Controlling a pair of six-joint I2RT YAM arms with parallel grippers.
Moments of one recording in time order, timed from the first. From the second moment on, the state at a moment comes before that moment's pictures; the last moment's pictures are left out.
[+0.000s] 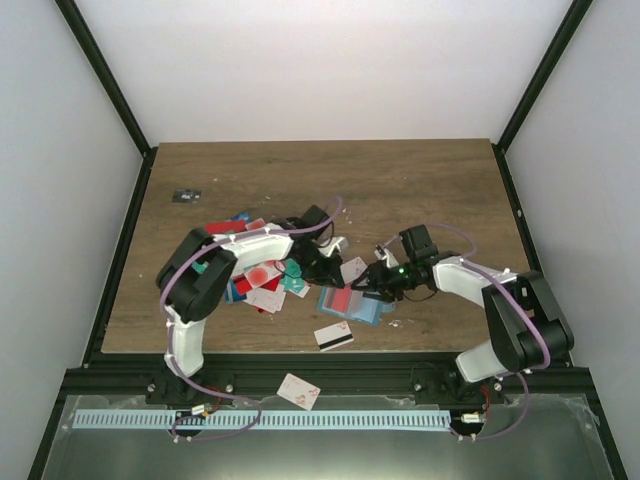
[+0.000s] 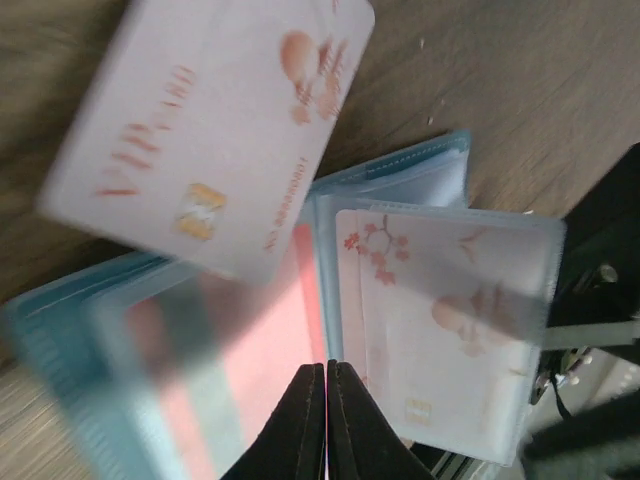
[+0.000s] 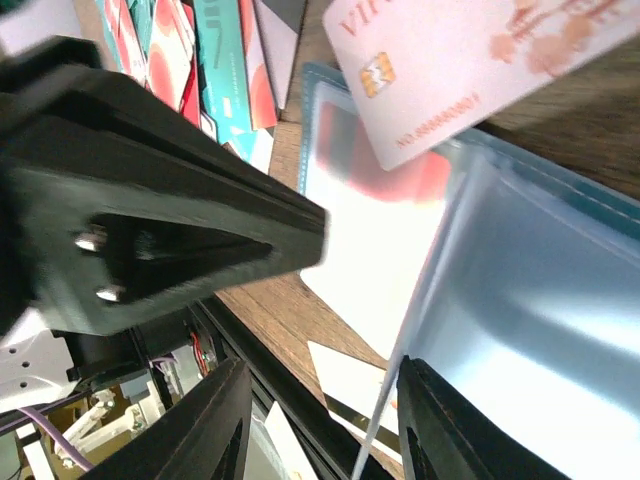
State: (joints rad) left arm -0.74 2.01 1.30 -0.54 0.66 -0.43; right arm 0.34 1.46 0.62 -0.28 -0.87 0.60
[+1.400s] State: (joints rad) left arm -0.82 1.76 0.88 -0.34 0.60 -0.50; right arm 0.53 1.06 0.38 -0.40 -0.78 0.83
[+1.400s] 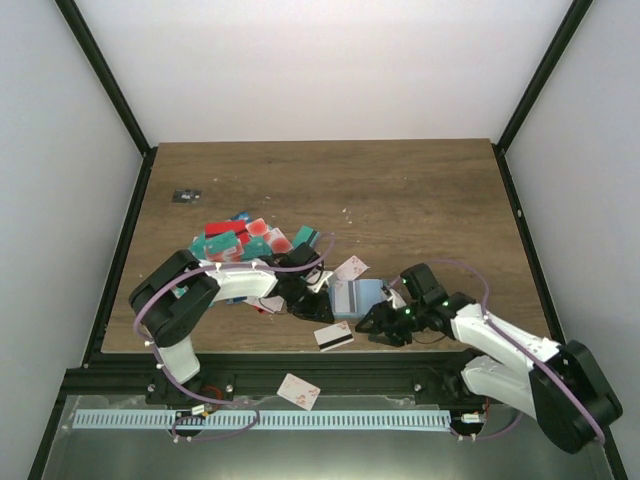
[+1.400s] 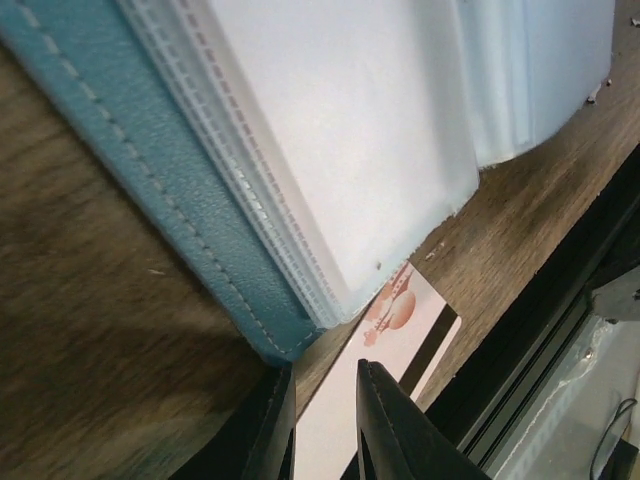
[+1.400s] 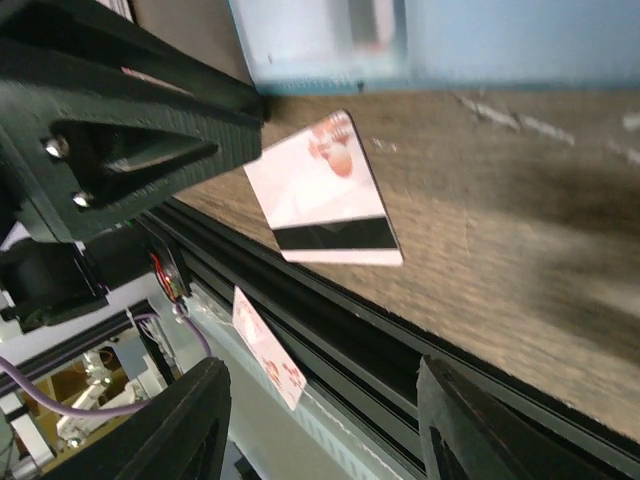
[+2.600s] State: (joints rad) left arm -0.94 1.68 0.72 -0.12 0.56 -0.68; right arm 1.11 1.06 0.12 0.16 -0.28 1.62
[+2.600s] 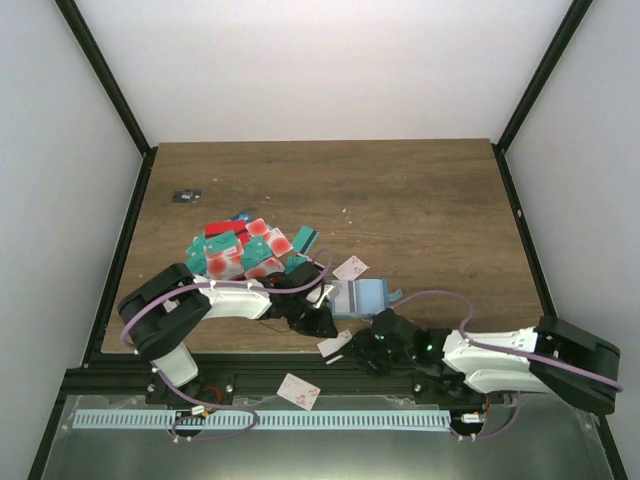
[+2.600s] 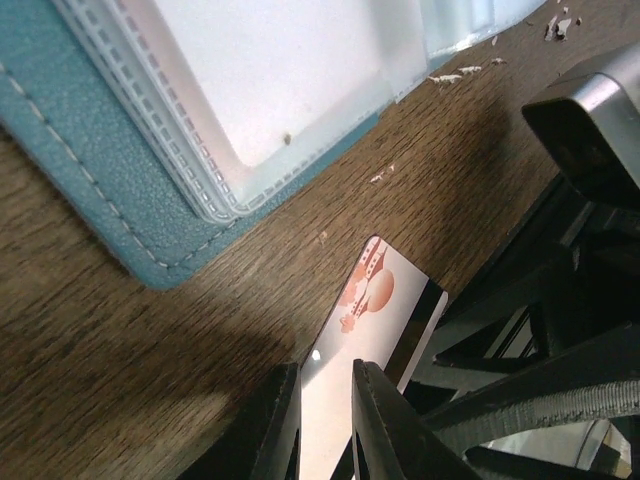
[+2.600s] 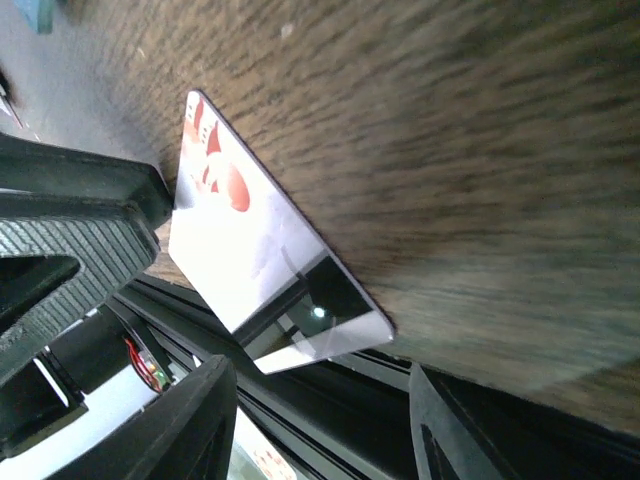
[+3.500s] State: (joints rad) left arm -0.94 1.58 0.57 -0.02 0.60 -0.75; right arm 1.16 1.25 0.14 0.48 -0.20 1.74
